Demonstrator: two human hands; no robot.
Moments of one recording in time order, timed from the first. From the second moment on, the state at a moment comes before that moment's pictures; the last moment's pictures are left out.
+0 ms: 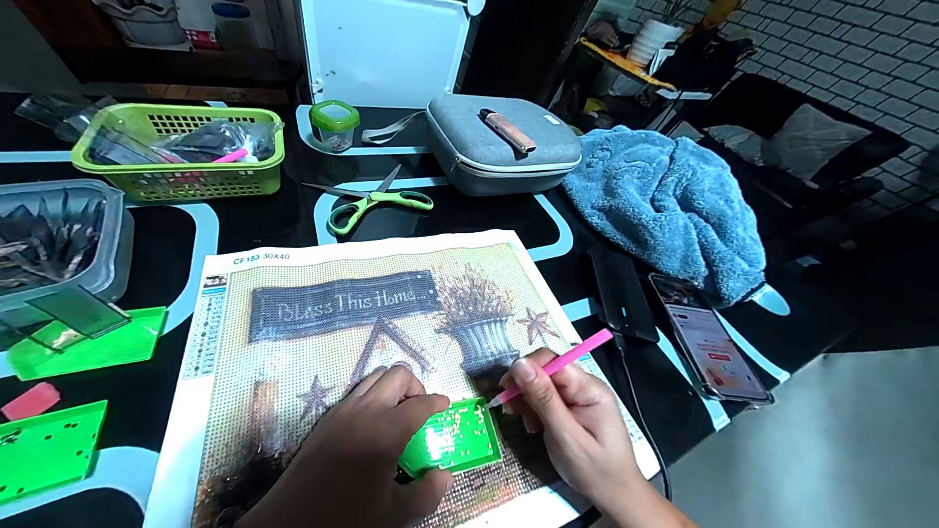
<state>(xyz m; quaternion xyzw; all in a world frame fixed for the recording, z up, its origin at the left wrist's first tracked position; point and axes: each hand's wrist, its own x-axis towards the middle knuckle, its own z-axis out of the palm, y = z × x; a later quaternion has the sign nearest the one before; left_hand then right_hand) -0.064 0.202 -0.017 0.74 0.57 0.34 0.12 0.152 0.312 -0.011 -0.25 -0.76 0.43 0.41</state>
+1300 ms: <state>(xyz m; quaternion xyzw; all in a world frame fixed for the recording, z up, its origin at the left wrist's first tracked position) -0.066 0.201 -0.013 0.73 0.58 0.33 0.14 0.170 0.319 -0.020 -0.28 -0.78 0.36 0.43</state>
